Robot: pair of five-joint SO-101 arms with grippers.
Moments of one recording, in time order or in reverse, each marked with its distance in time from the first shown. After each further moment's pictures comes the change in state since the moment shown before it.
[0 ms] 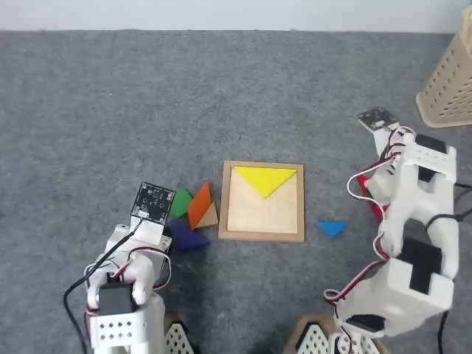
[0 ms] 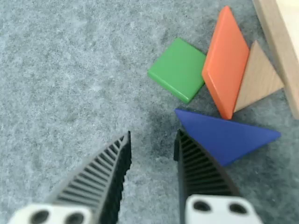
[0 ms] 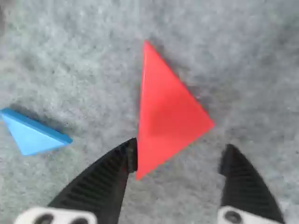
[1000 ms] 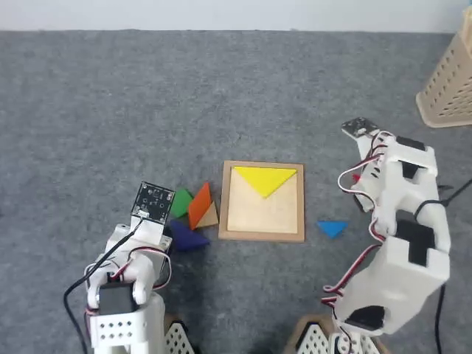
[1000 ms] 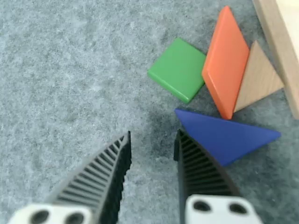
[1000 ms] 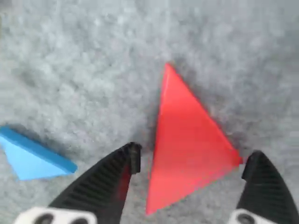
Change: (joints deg) left arm 0.0 0.0 0.0 0.0 0.0; right arm -3.8 8.5 -0.4 -4.4 -0.1
